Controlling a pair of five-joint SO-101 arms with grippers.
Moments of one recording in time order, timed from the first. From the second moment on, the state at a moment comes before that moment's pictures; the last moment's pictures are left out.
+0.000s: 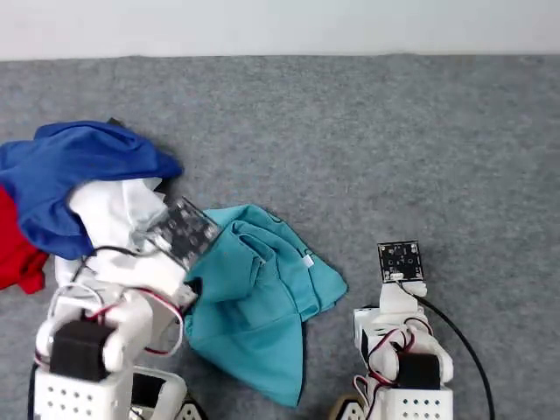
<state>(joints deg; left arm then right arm) 4.6 -64.0 40.0 94.1 -19.3 -1.4 -102.5 95.6 74.7 4.1</state>
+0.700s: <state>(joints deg) -12.6 -45.3 30.5 96.1 -13.1 -1.4 -102.5 95.6 74.7 4.2</state>
